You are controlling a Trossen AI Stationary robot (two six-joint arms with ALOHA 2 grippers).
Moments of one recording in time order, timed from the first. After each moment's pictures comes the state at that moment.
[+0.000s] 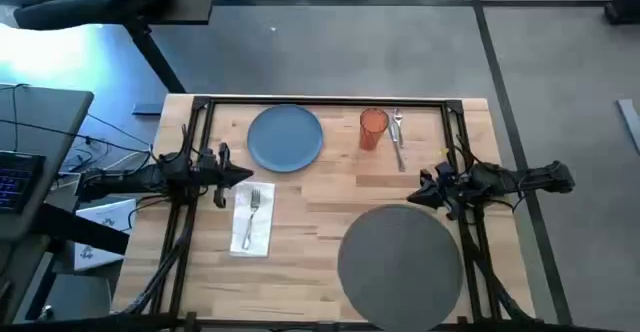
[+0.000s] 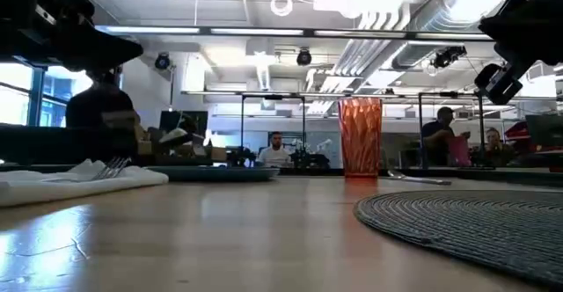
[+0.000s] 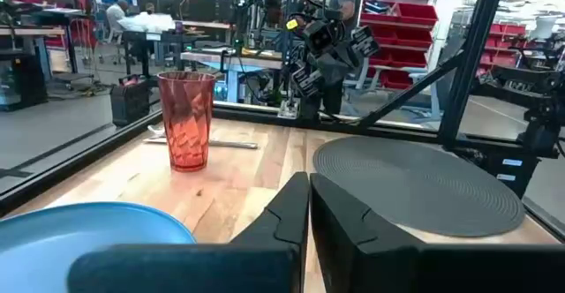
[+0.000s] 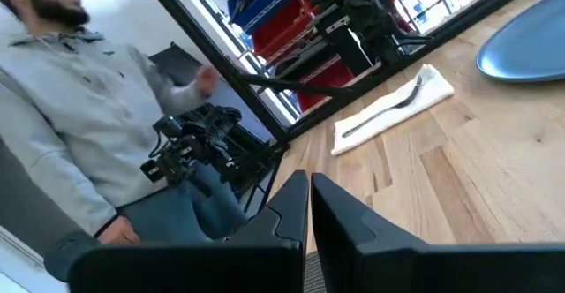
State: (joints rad) left arm 0.04 0.01 0.01 0.01 -0.06 -0.09; right arm 0.17 0.01 0.01 0.02 -0.08 0.67
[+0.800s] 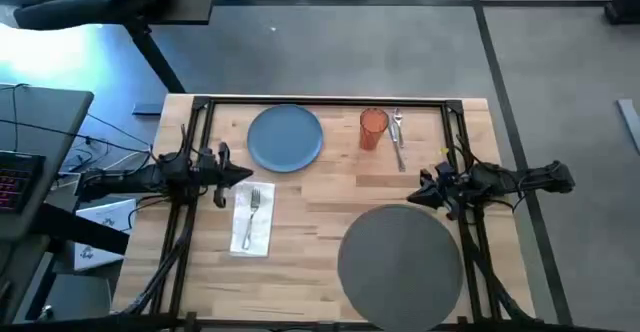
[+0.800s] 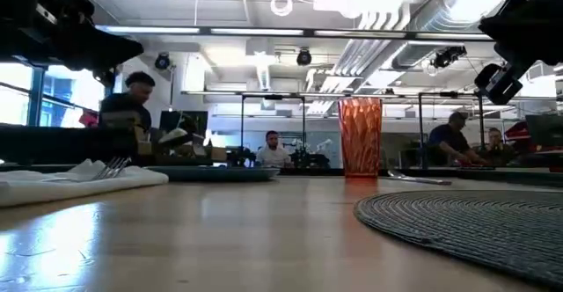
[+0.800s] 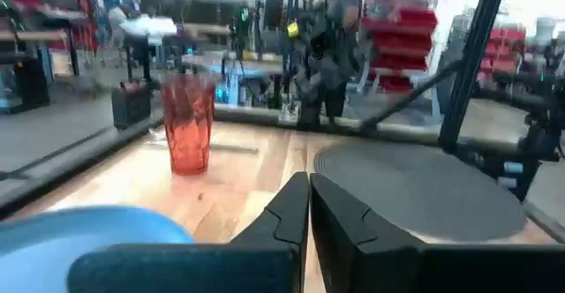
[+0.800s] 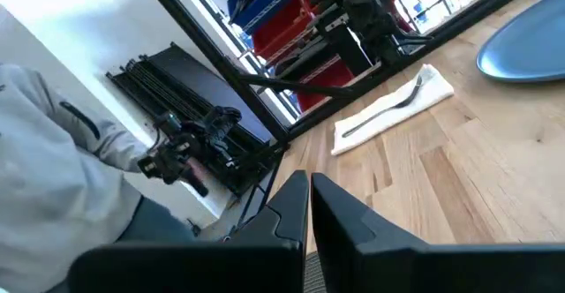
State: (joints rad) left arm 0.04 0.01 0.01 0.17 -0.09 -0.14; right arm 0.17 0.01 0.01 0.02 -0.08 0.67
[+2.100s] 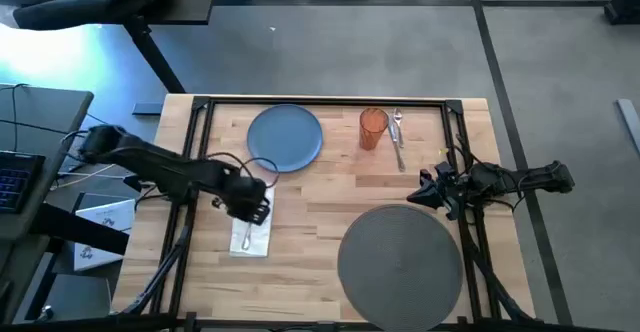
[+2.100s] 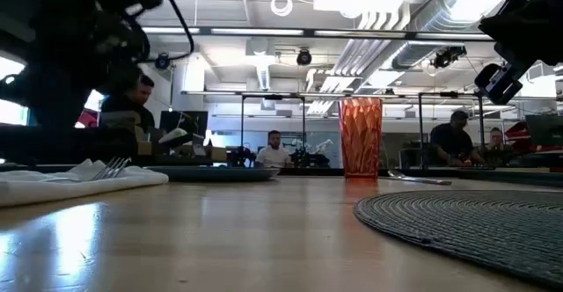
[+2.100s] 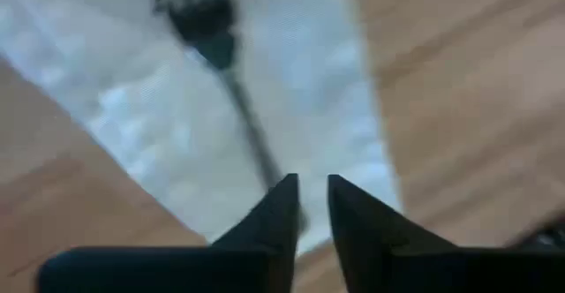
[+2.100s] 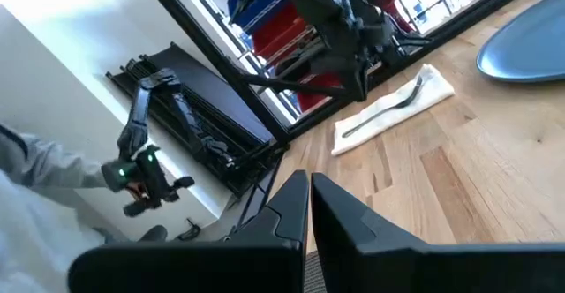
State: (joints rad) left arm -0.17 1.32 0.68 -0.69 0.22 -1.34; right arm 0.17 0.01 0.01 0.02 -0.08 0.67
